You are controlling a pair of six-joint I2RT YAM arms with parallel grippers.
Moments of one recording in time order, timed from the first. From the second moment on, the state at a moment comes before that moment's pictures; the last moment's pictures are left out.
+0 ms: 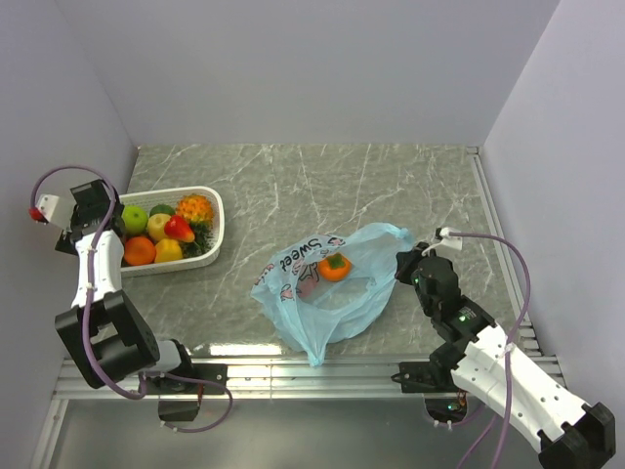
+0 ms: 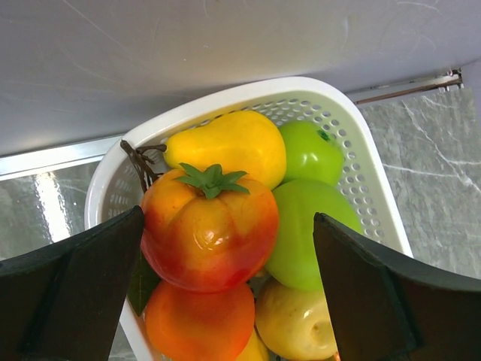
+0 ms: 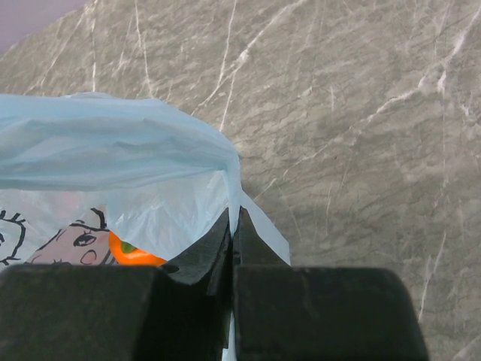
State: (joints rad) left arm 0.45 1.33 1.01 -0.38 -0.49 -0.83; right arm 0.56 0.60 0.39 -0.17 0.45 0.62
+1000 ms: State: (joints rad) left arm 0.12 1.14 1.06 -0.38 -0.45 -0.71; right arm 0.56 0.58 0.39 -0.16 0.44 0.60
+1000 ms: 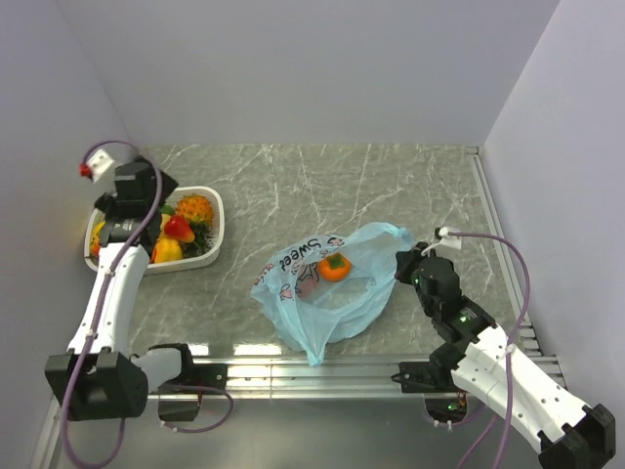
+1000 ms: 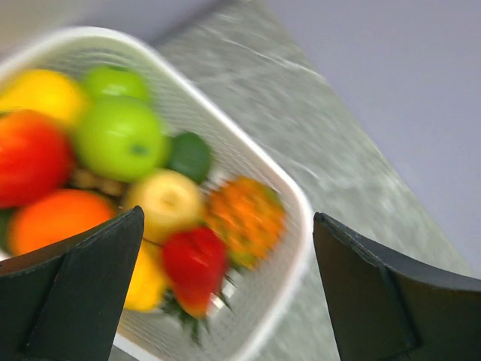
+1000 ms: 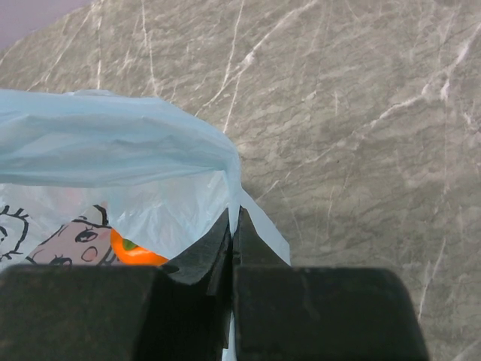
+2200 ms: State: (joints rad) left arm -1.11 1.71 1.28 -0.42 -0.41 -0.50; right arm 0.56 0.52 0.35 -0.14 0.37 0.56
